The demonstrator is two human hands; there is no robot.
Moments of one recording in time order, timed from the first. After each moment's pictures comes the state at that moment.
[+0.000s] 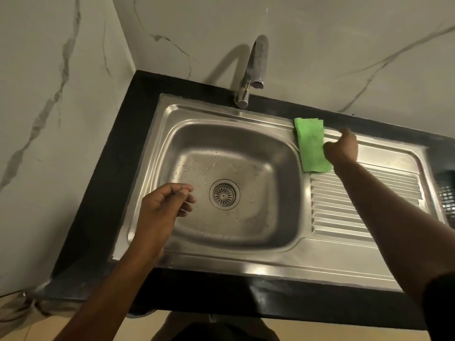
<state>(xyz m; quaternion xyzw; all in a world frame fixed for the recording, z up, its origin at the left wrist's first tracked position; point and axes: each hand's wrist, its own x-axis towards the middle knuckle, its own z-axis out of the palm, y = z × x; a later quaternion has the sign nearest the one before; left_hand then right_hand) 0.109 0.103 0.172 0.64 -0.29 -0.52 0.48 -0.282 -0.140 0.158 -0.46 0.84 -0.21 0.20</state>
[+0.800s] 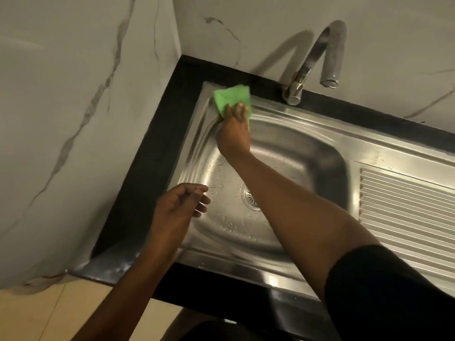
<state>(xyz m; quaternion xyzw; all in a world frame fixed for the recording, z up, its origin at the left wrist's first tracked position) 0.147 0.111 0.161 0.68 -0.24 -0.50 0.48 0.077 -0.119 0.091 -0.77 0.58 -0.12 0.22</state>
